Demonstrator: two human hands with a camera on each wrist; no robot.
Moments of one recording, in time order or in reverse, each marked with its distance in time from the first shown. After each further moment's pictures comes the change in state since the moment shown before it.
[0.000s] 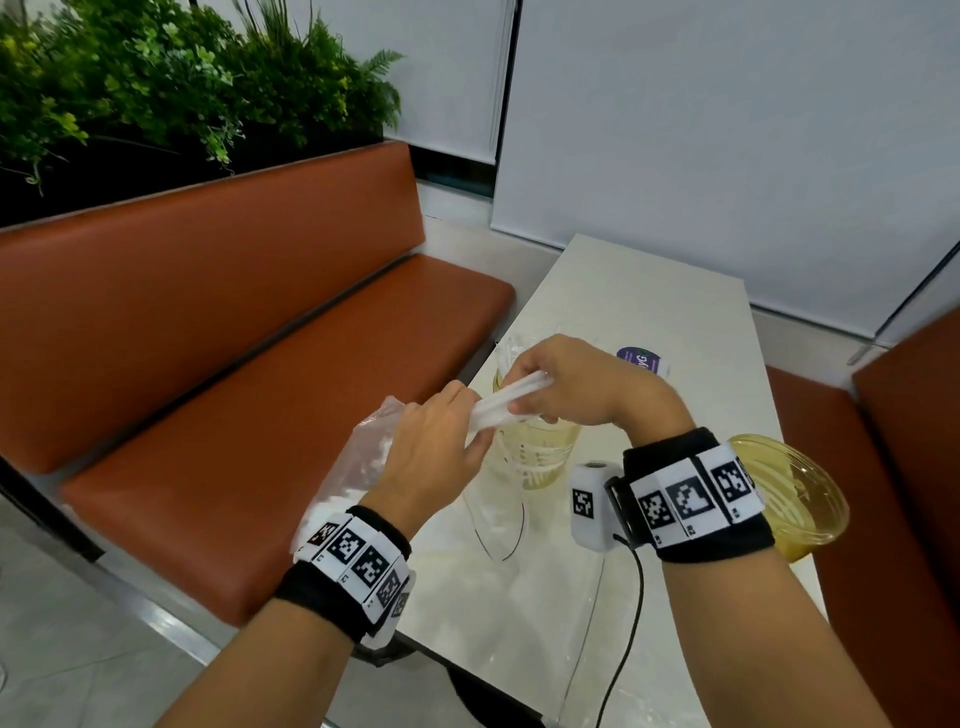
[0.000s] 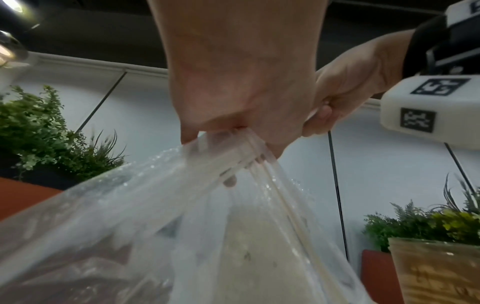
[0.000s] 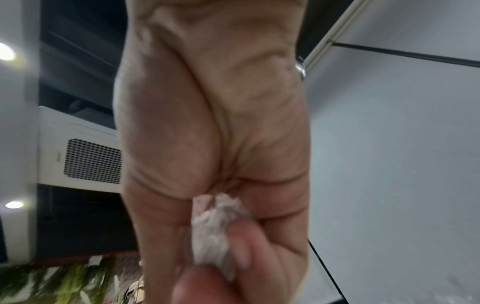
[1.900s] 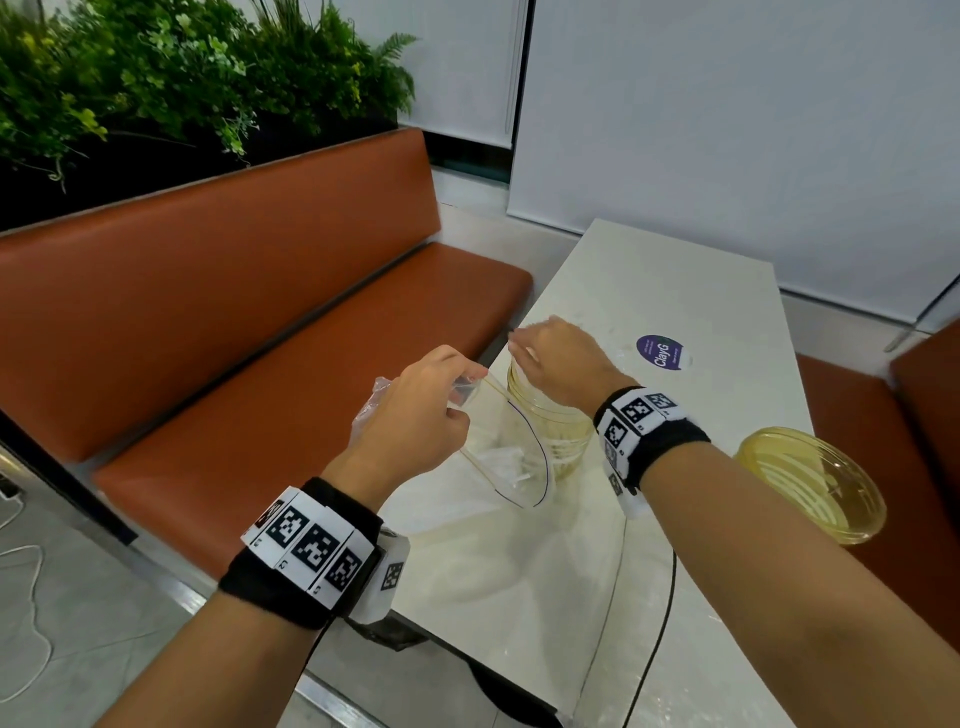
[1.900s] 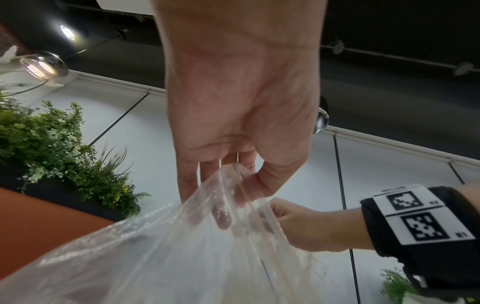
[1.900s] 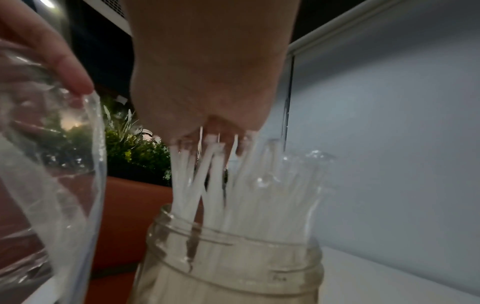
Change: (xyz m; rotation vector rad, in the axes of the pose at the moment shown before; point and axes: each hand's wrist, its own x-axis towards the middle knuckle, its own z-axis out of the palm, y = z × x) left_hand 0.010 -0.015 -0.042 -0.325 -0.120 -0.032; right_hand 0.089 0.067 0.045 -0.537 0.440 -0.305
